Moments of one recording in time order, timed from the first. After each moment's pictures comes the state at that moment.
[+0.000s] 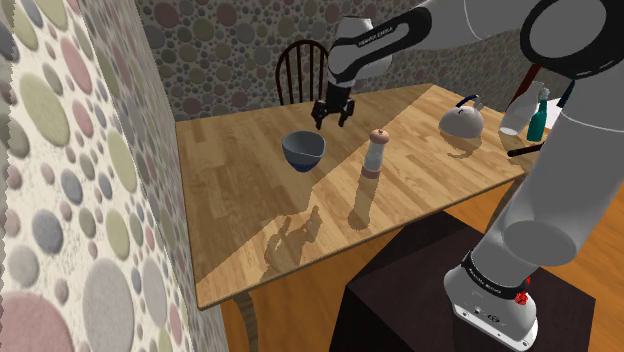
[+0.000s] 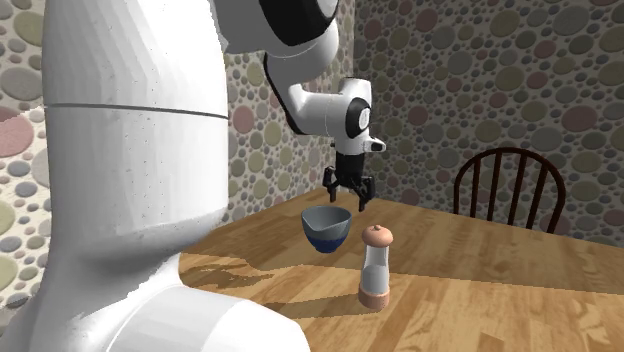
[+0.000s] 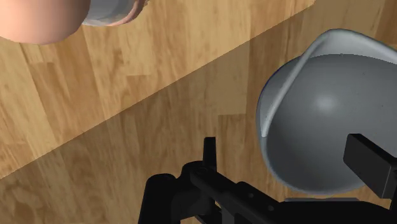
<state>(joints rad) 0.05 0.12 -0.12 -1.99 0.10 2.23 0.17</state>
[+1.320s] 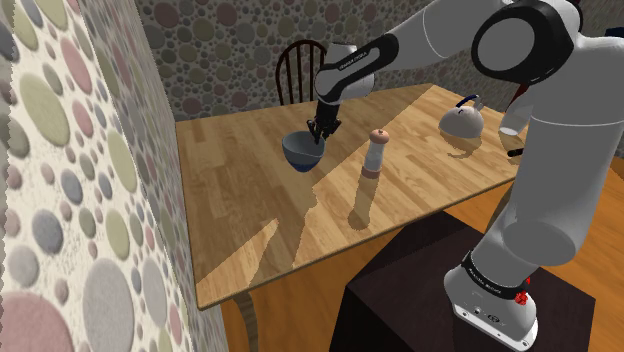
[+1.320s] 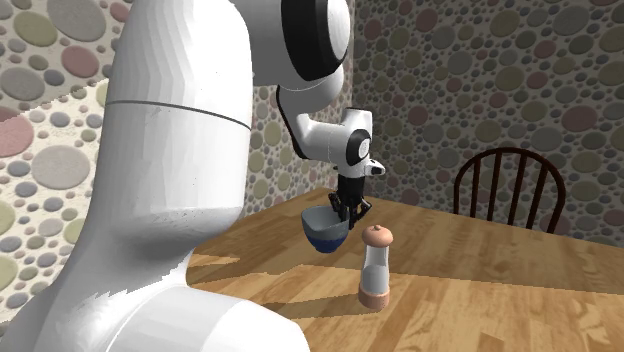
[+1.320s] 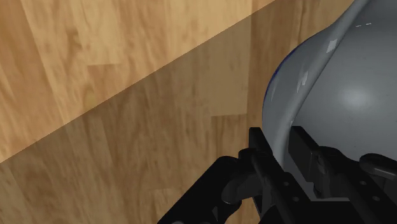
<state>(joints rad) 0.04 0.31 -0.10 -1.92 0.16 2.35 0.14</state>
